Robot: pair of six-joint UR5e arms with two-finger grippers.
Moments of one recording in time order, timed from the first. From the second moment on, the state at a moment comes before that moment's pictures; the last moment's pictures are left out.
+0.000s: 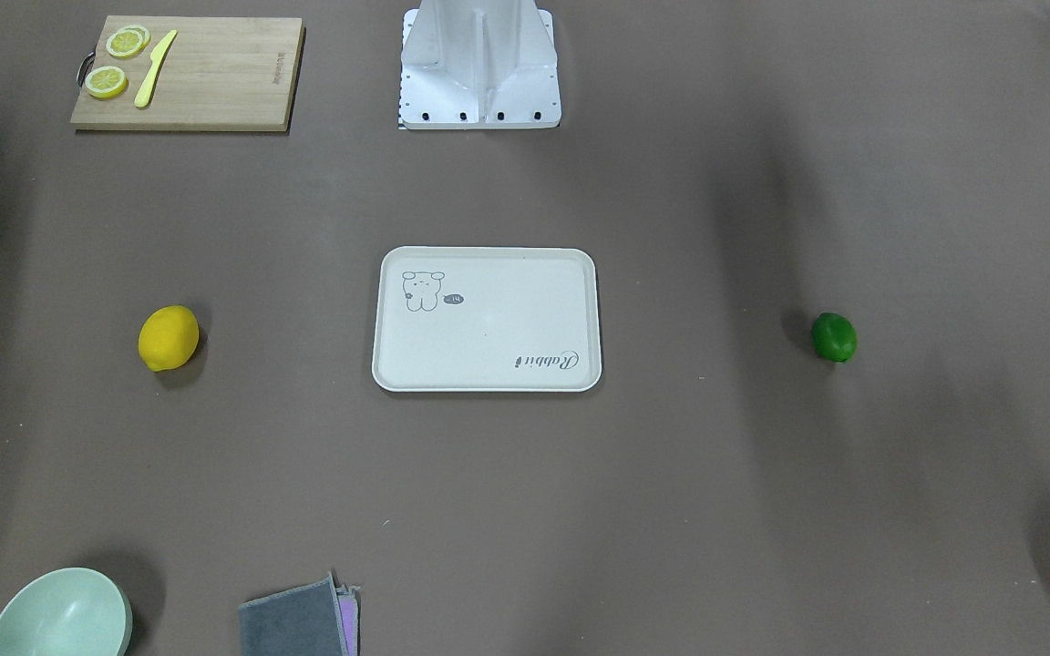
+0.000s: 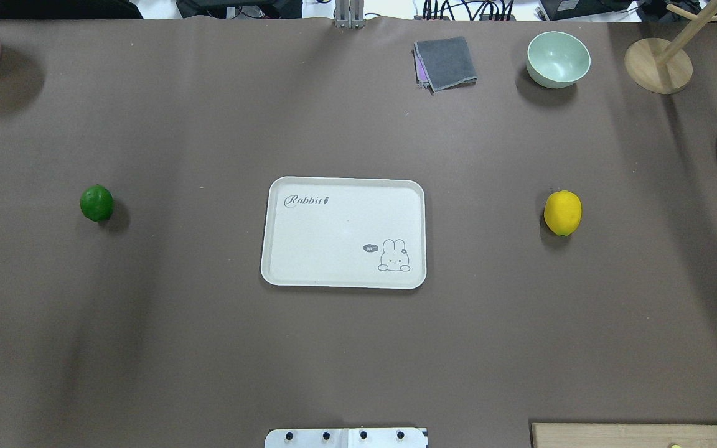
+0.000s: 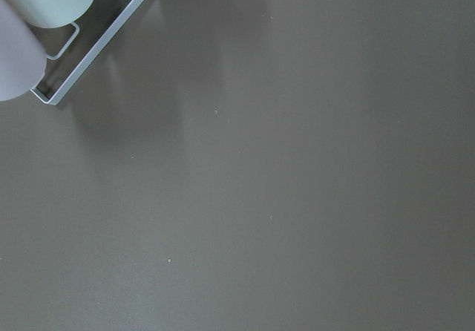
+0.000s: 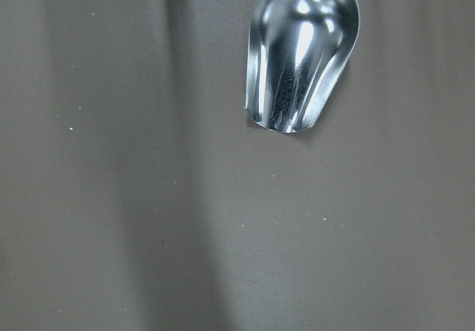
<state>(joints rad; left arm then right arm) -1.56 -1.46 -1.73 -1.56 -2.26 0.06 1.53 -1.59 1.74 -1.69 2.35 0.14</state>
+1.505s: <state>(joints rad) -1.55 -1.48 -1.73 -1.56 -2.26 0.06 1.28 -1.38 1.73 -1.79 2.43 0.20</state>
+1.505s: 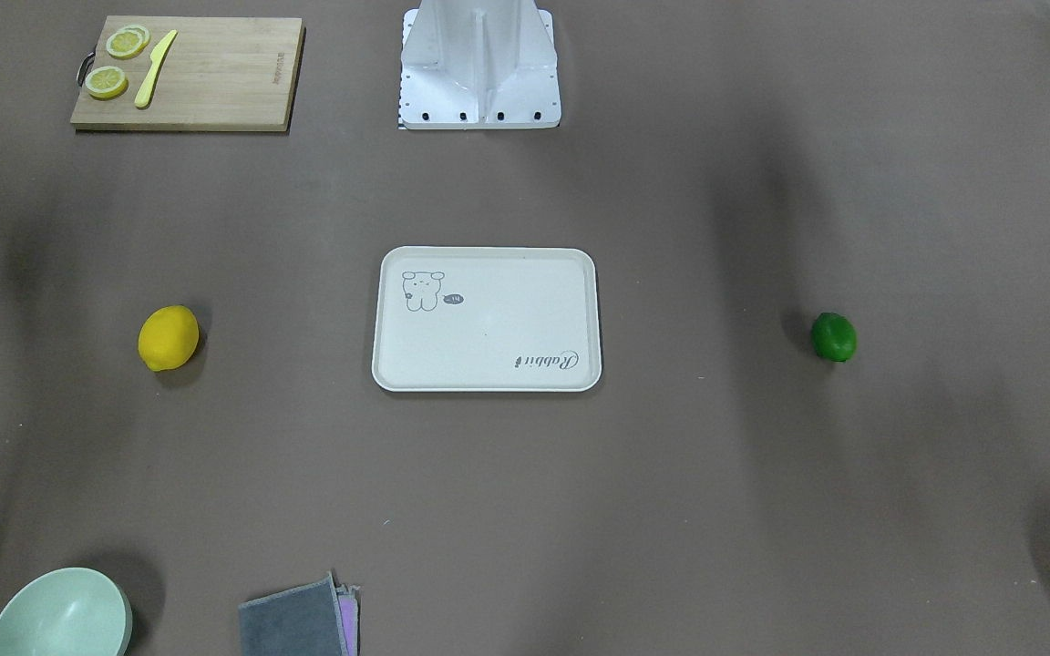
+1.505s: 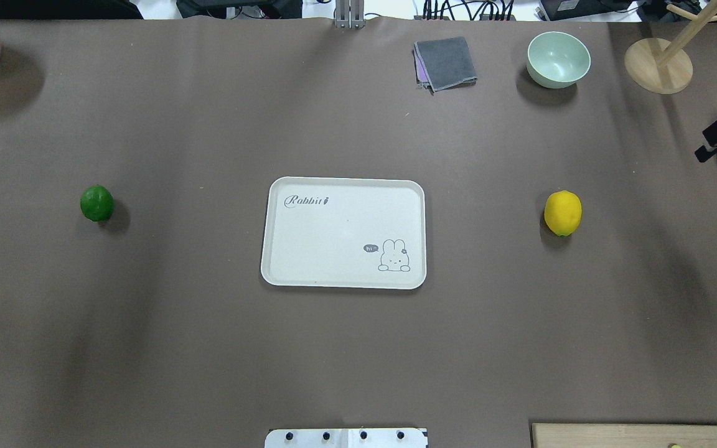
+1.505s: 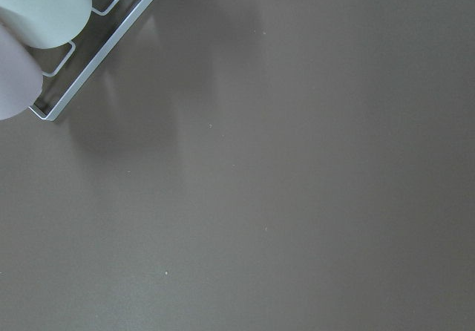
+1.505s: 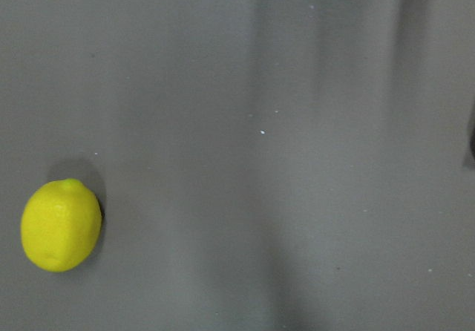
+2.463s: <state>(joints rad) -1.55 -1.48 -1.73 -1.56 -2.26 0.06 1.08 -1.18 1.57 -1.73 2.43 0.38</state>
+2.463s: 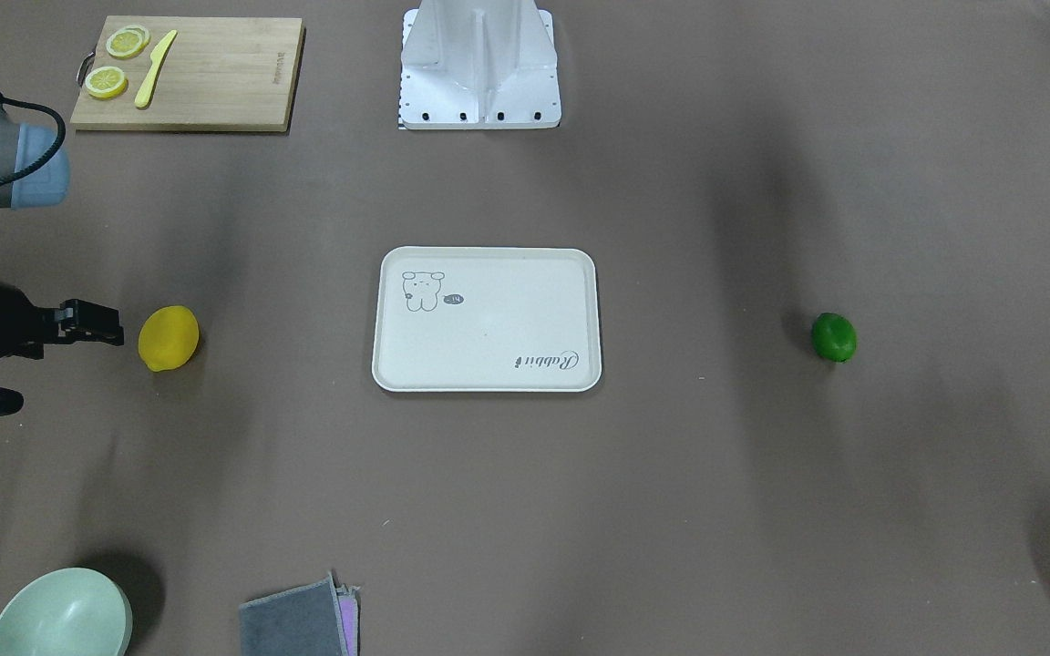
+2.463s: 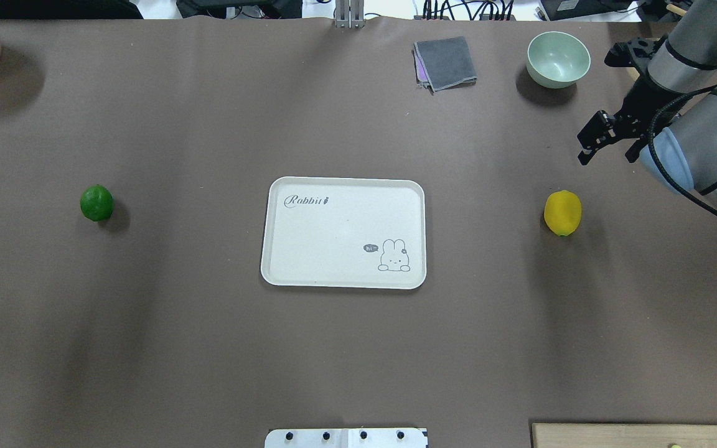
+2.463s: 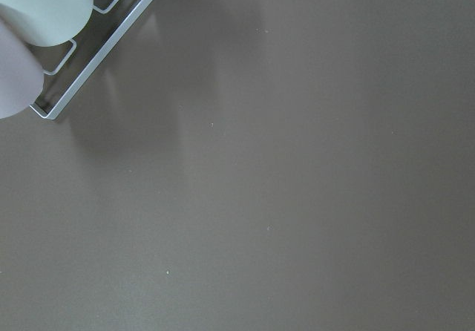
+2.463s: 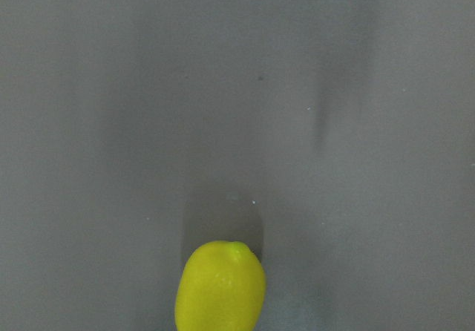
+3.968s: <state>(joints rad) -1.14 -1.76 -1.61 -1.68 -2.36 -0.39 0.96 -1.14 1.43 -1.70 2.46 0.52</state>
